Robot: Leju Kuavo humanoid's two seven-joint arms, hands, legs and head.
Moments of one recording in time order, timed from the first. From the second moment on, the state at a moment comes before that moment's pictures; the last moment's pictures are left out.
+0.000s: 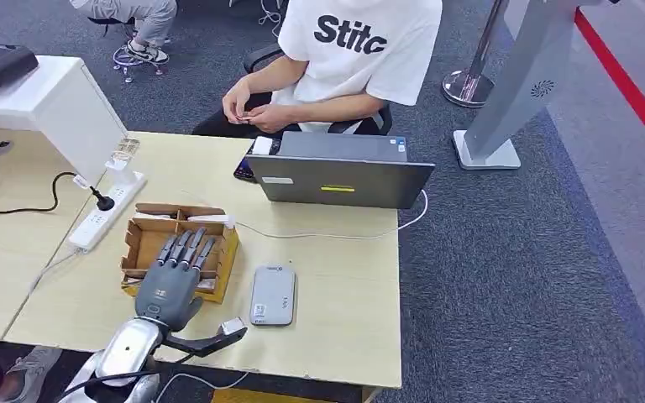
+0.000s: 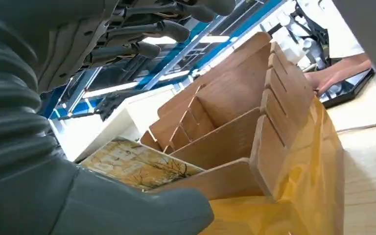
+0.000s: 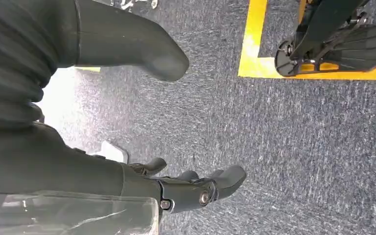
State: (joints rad) left arm -0.03 0.17 -0.31 -1.48 -1.57 0.27 0.12; right arm -0.07 0.15 -0.98 -0.22 1.21 -0.03 0.07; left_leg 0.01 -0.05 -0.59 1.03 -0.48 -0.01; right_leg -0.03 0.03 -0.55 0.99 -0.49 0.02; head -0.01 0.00
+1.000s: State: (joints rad) left arm 0.05 0.19 -0.31 -1.55 -1.57 0.28 0.07; right arm -0.07 0.15 -1.00 -0.22 1.22 -0.03 0.08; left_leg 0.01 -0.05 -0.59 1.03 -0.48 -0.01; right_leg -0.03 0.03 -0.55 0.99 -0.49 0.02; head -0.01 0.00
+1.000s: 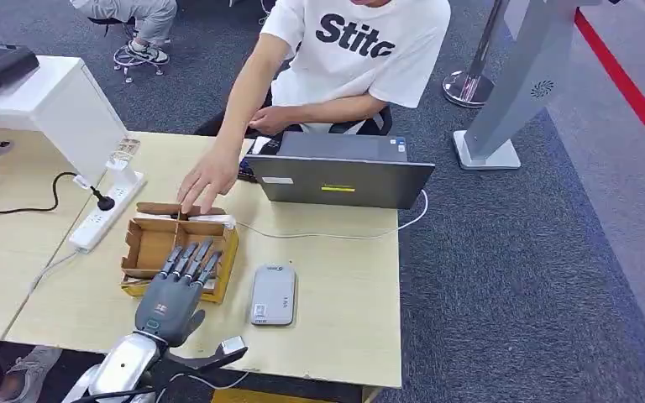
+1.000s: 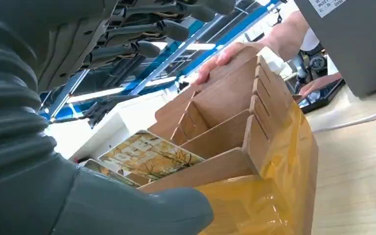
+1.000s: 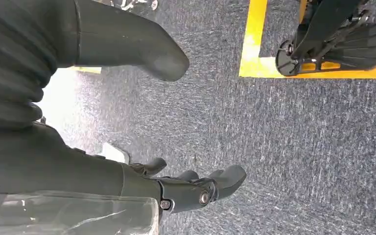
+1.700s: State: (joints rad) left arm 0.05 0.19 -0.24 -1.55 -1.57 0.27 0.09; right arm -0.07 0.15 -1.00 -0.22 1.23 -0.03 0.08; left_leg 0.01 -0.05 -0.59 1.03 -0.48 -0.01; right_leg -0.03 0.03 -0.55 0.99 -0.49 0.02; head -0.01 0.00
